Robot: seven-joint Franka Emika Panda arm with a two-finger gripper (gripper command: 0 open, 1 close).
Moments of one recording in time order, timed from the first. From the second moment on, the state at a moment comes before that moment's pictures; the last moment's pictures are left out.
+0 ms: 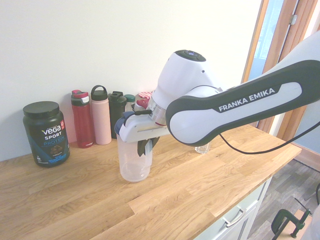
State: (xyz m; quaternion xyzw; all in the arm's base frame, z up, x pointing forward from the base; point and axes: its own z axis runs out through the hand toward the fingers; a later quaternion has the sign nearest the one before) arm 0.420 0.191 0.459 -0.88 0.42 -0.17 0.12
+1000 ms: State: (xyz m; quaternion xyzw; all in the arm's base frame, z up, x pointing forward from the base) arm 0.417 0.192 0.452 -0.89 0.41 -0.15 0.13
